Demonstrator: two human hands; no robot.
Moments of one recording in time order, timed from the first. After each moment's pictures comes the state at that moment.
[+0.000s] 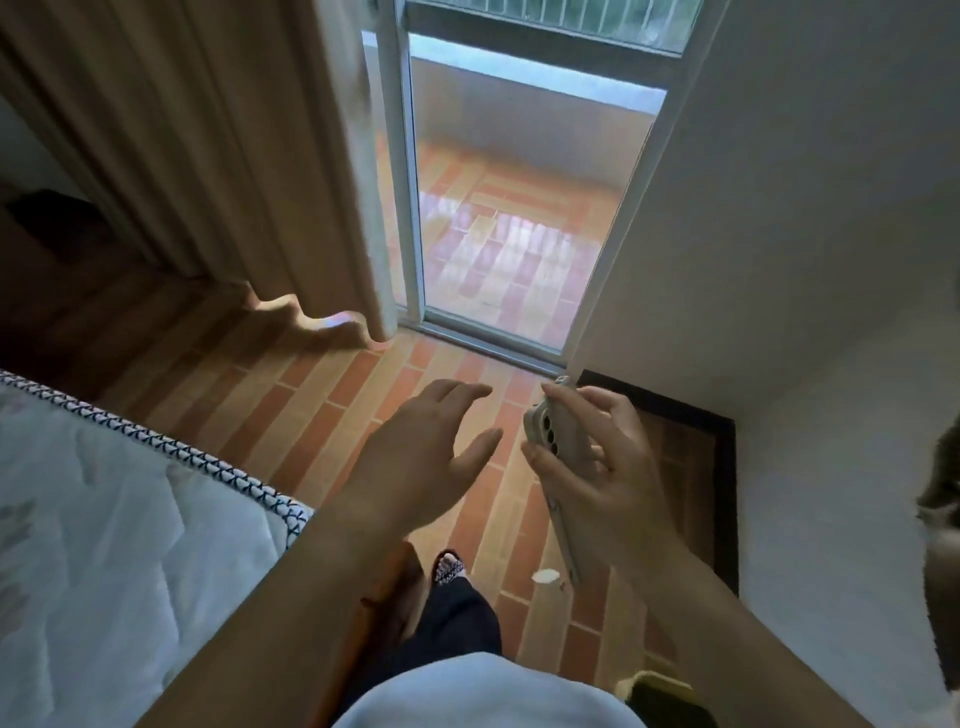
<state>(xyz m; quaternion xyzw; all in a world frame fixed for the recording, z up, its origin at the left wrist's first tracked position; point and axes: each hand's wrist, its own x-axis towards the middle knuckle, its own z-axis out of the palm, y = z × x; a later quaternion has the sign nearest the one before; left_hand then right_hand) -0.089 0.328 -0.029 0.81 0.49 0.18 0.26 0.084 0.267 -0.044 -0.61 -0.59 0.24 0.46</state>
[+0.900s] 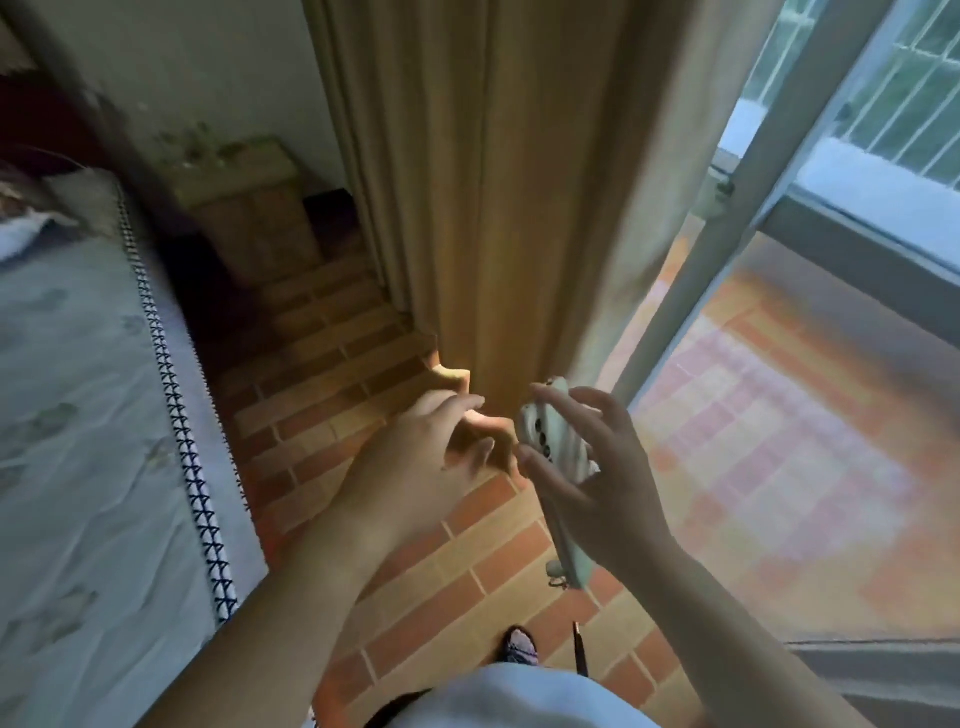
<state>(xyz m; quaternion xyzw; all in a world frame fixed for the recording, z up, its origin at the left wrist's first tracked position) -0.225 0.794 -0.010 0.60 0.73 0.25 0.21 -0.048 0.854 -0.030 -0.40 -0.79 0.34 0.33</state>
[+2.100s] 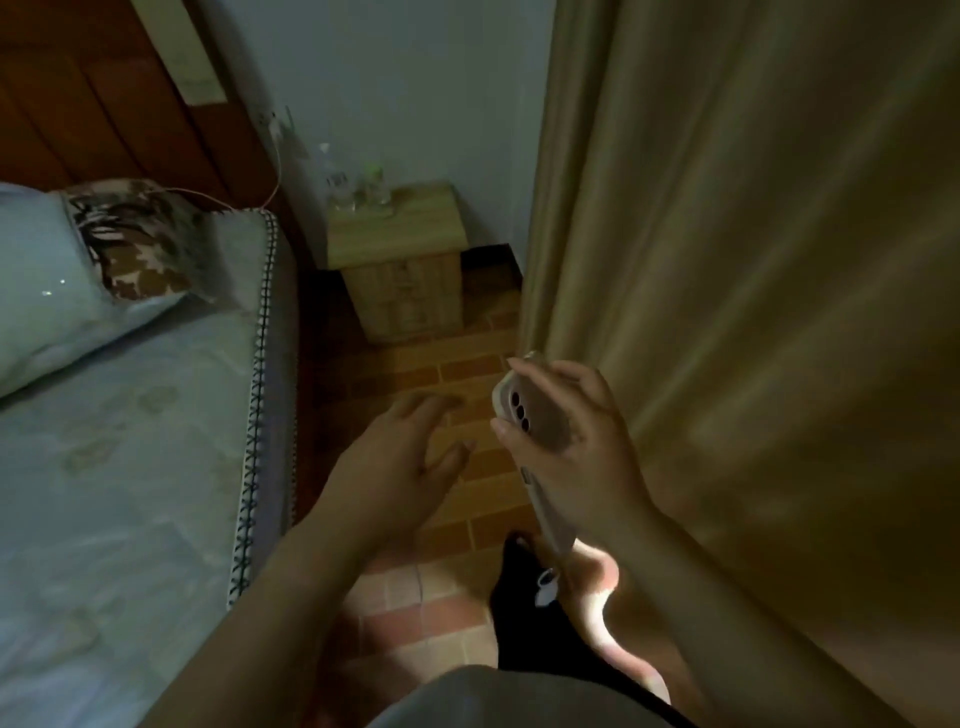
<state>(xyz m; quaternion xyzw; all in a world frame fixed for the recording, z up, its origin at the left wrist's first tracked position) -0.748 1.158 -0.024 0.47 0.84 0.24 0.14 -0.619 1.293 -0.038 -0.21 -0.80 0.48 0.29</state>
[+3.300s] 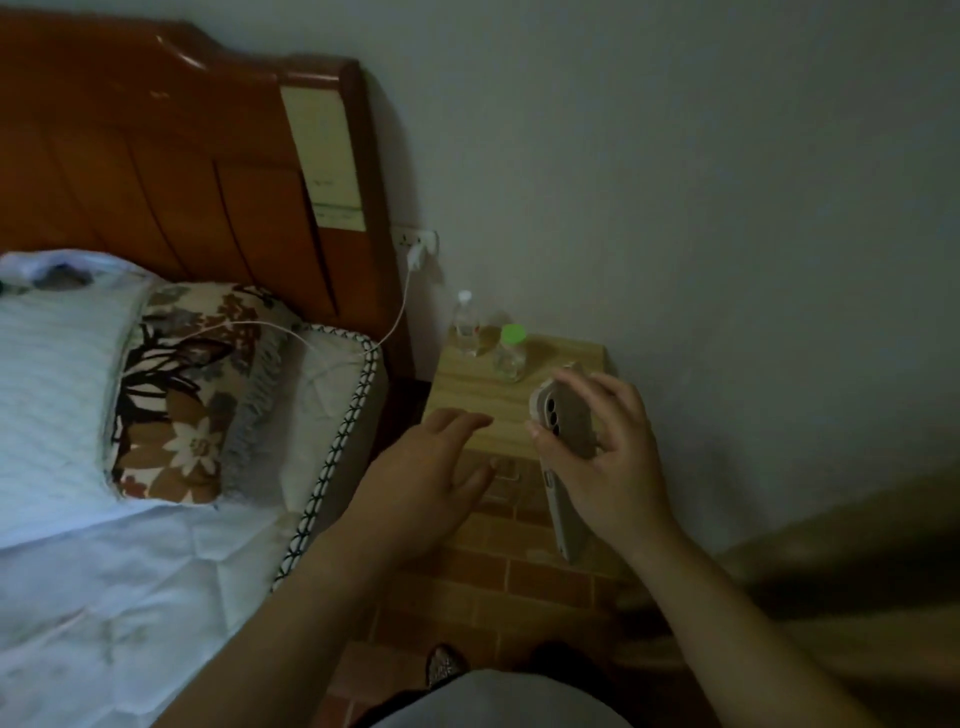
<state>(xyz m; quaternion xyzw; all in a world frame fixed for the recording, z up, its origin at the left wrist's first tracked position) -1.300 1.427 -0.008 0.34 0.89 0.29 0.08 -1.233 1.598 -0.016 -0.10 -0.84 0.48 0.24</state>
